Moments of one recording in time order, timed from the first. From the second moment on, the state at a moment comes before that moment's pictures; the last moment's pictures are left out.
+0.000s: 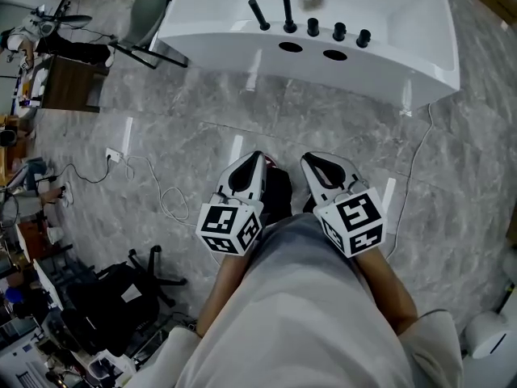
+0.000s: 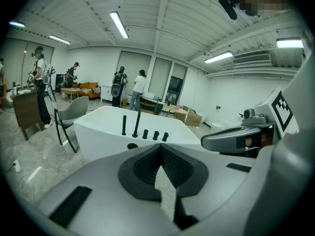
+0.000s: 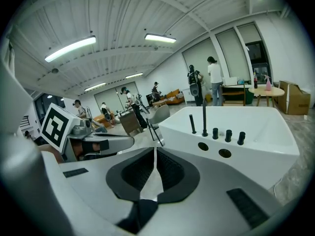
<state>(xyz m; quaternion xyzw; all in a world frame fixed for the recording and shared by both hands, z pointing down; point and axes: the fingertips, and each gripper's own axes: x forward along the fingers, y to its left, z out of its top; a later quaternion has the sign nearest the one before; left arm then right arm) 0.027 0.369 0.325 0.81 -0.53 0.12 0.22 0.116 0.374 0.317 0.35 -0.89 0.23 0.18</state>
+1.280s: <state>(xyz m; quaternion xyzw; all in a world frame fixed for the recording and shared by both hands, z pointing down) -0.118 0.267 0.321 0.85 -0.45 0.09 0.25 -0.089 0.279 0.309 0.33 -0.90 0.20 0.22</state>
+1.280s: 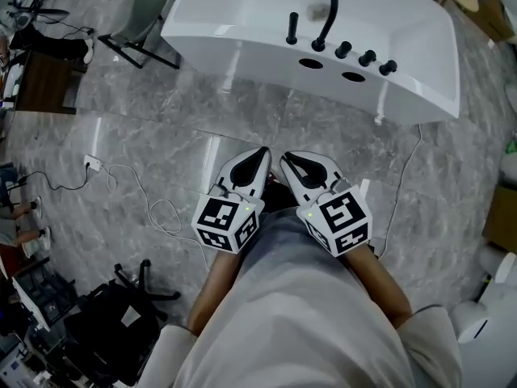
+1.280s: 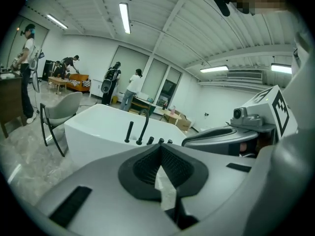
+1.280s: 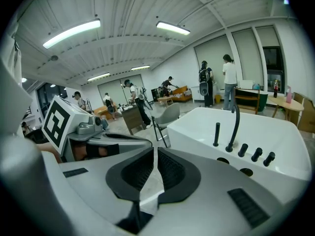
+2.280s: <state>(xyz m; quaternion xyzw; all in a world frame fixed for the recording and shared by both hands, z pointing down) -0.112 0.160 0.333 0.87 -0.40 0.10 0.26 -0.075 0.149 0.309 0.40 -0.87 0.22 0.19</state>
